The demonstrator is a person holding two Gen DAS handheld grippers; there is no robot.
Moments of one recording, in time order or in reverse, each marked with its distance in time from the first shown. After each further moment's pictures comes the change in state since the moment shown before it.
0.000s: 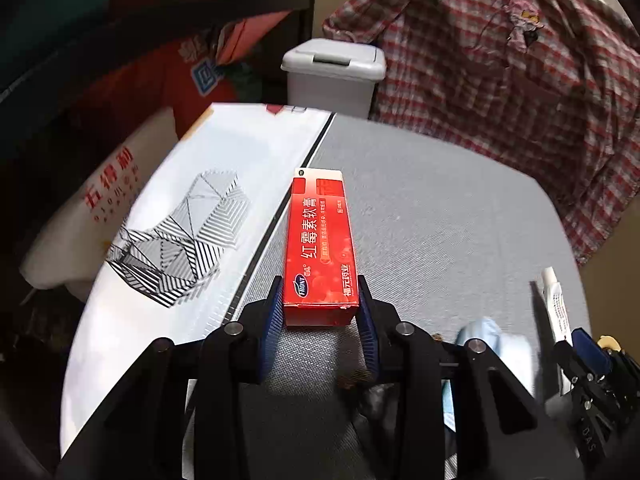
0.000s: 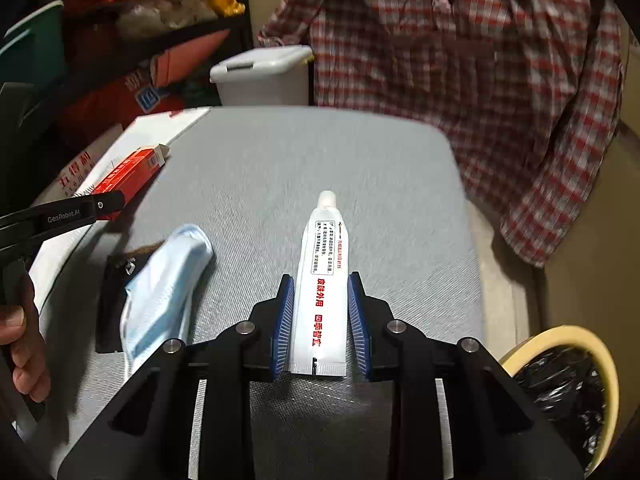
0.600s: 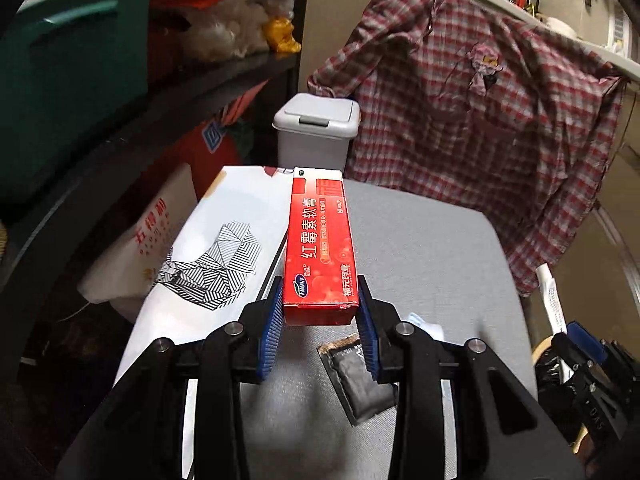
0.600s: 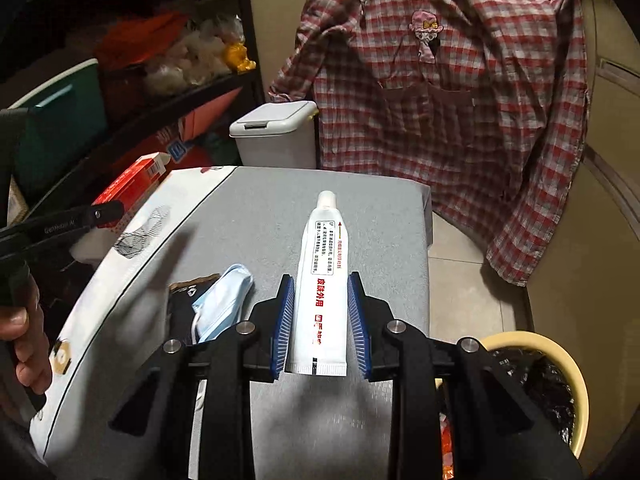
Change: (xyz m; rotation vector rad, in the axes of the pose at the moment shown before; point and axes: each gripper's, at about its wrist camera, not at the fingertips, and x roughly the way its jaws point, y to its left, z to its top) left arm -0.106 0.002 0.005 0.011 -0.117 -0.060; right arm -0.100 -0.012 0.004 0.025 -0.112 0.060
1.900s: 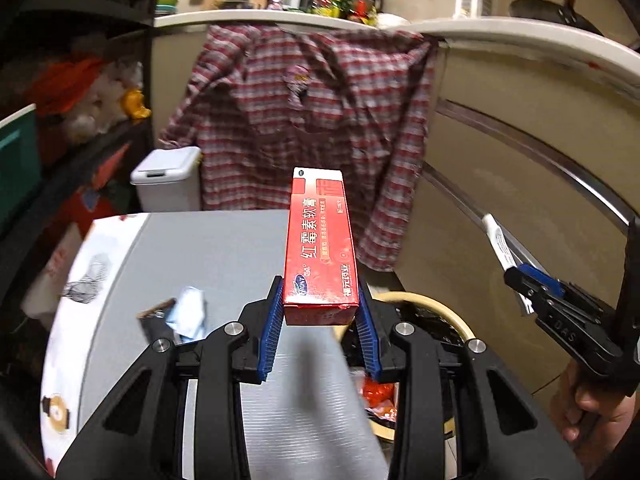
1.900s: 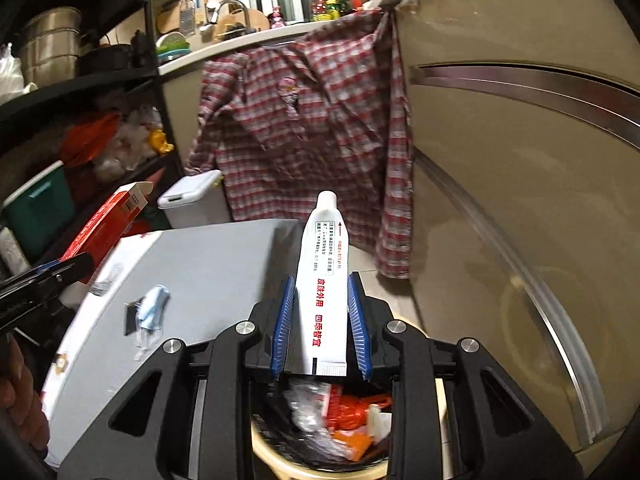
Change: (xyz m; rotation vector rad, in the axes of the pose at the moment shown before) left arm -0.141 -0.187 -0.082 0.252 -0.119 -0.332; right arm -0.176 -0.156 -0.061 0.194 -0.185 -0.219
